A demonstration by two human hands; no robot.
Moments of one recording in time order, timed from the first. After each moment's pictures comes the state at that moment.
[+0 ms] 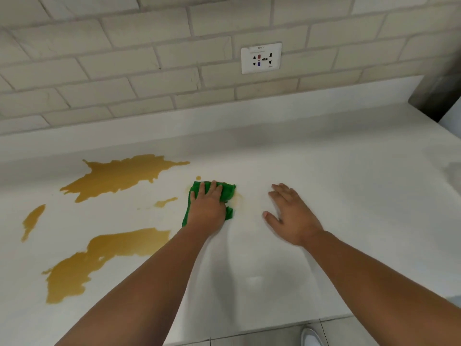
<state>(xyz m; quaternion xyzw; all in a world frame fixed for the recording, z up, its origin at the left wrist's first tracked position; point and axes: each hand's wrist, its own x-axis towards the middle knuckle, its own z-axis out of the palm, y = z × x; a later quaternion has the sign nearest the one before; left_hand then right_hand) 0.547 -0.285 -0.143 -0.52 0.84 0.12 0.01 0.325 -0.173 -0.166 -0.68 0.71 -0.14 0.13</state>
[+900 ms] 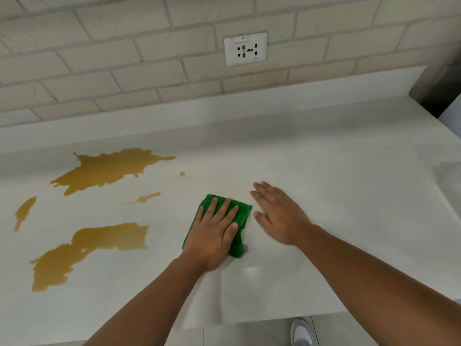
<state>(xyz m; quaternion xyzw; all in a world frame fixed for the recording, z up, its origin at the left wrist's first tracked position) 0.523 -0.196 -0.147 -0.43 0.89 0.12 0.02 0.290 -0.167 -0.161 -0.75 0.64 -0.08 0.11</state>
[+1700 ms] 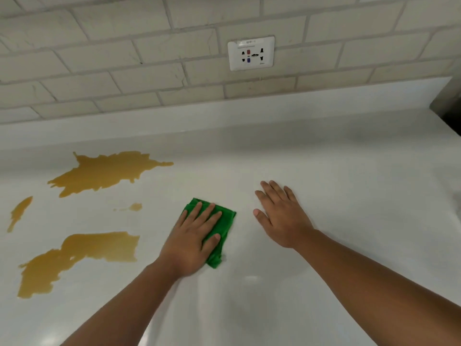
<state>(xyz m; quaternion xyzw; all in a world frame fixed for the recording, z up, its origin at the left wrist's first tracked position) 0.541 -0.231 -0.149 -0.45 0.89 0.10 0.03 0.261 -0.204 -0.163 -0.74 0.67 -0.06 0.08</state>
